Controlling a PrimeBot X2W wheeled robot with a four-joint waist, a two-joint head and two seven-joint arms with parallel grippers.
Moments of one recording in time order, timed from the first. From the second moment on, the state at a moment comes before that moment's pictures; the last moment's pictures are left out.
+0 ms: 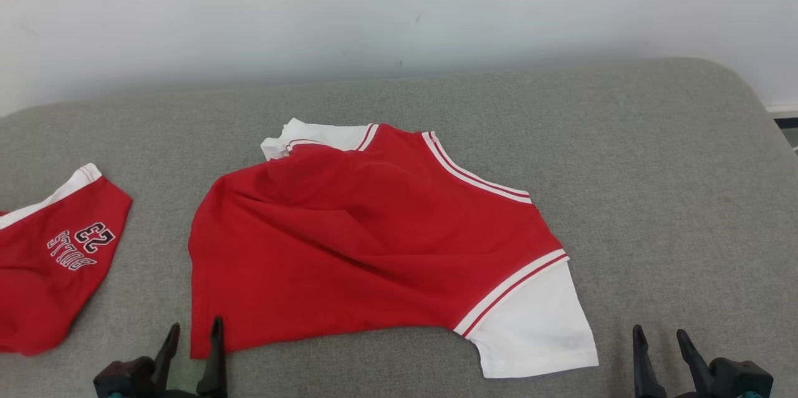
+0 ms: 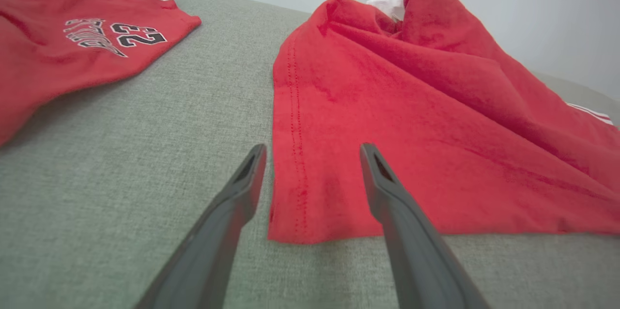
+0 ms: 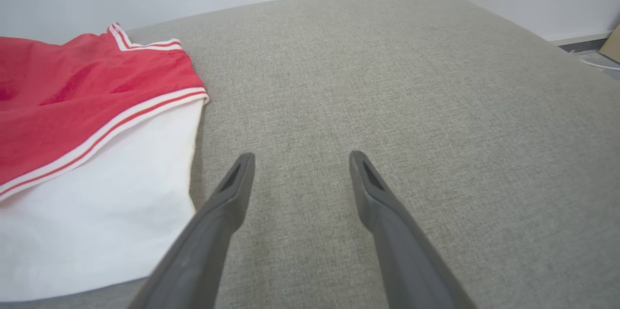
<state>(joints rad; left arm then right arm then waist) -0.26 0.06 0.06 0.53 -0.20 -0.09 -0.26 -0.07 -0.16 0.05 0.44 0.19 0.13 -0.26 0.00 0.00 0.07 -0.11</state>
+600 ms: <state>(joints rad) -0.23 0.05 0.08 0.58 -0.24 -0.12 -0.26 -0.07 -0.16 0.06 0.44 0.21 0.13 -0.26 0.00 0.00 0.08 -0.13</state>
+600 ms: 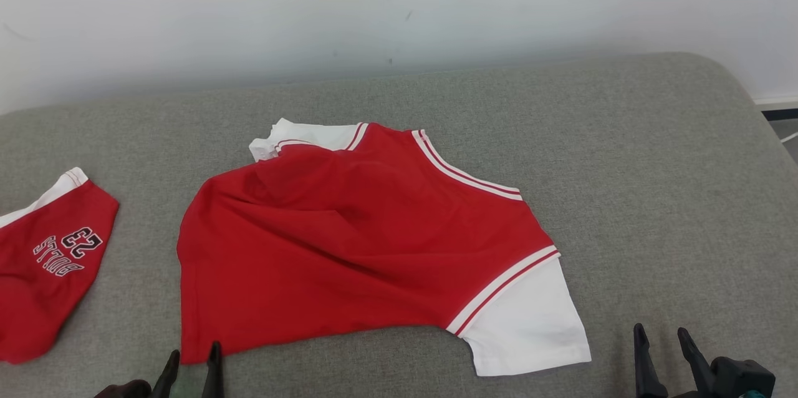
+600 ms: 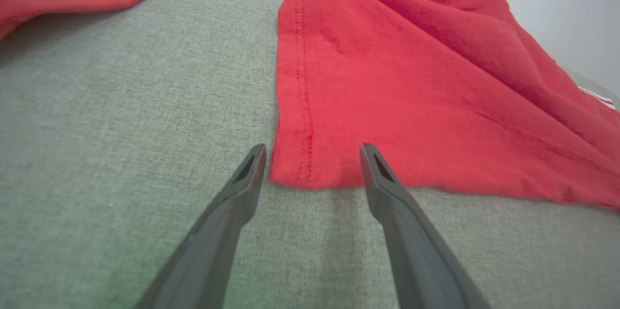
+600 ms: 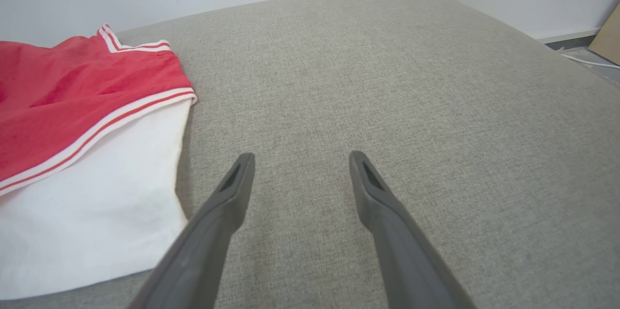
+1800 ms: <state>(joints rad) -0.18 0.05 0.10 0.49 -0.30 -0.13 -0.26 -0.07 -0.16 0.19 0.42 0.37 0.13 -0.26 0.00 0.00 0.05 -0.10</state>
